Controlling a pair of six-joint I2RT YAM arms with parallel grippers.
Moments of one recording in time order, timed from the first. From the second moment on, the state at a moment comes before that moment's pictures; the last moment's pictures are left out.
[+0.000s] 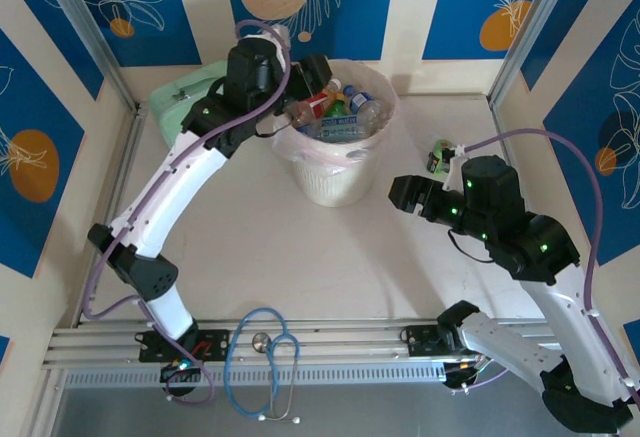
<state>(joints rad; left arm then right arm) -0.67 1.71 2.04 -0.62 -0.03 -0.69 0.54 0.82 1.29 -1.04 -0.03 0.70</state>
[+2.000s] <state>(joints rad) -0.12 1.57 0.36 0.87 -0.24 0.05 0.00 1.53 0.39 0.71 -0.14 0.10</state>
